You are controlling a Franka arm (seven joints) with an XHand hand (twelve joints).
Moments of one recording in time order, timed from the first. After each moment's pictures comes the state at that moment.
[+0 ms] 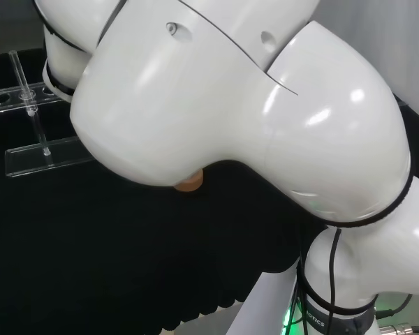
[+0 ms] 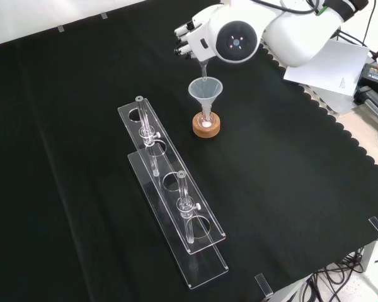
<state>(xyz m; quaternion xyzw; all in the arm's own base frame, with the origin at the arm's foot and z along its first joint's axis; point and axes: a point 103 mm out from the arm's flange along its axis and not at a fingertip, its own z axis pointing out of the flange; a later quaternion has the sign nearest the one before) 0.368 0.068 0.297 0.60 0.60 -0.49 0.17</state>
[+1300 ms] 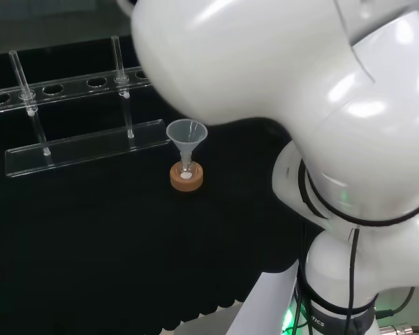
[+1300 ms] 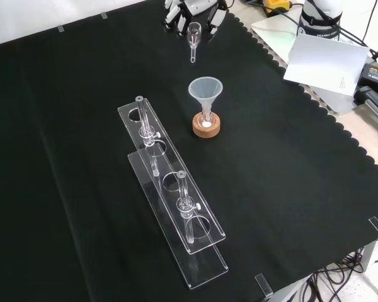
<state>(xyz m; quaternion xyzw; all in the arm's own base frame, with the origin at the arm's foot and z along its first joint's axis) 0.359 -0.001 0.313 0.72 0.63 -0.29 0.01</state>
